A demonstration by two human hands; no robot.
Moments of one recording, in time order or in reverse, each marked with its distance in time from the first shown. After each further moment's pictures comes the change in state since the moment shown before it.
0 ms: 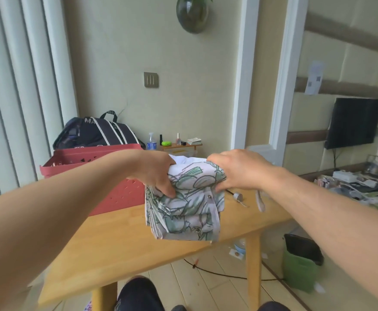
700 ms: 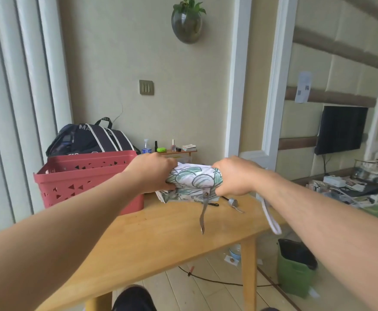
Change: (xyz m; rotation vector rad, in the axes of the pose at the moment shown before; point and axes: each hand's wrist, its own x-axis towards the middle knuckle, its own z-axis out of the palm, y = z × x) left_hand 0.029 -0.016 0.025 0.539 0.560 0.139; right_hand 0.000 -0.005 -0.008 0.163 -0.124 0.249
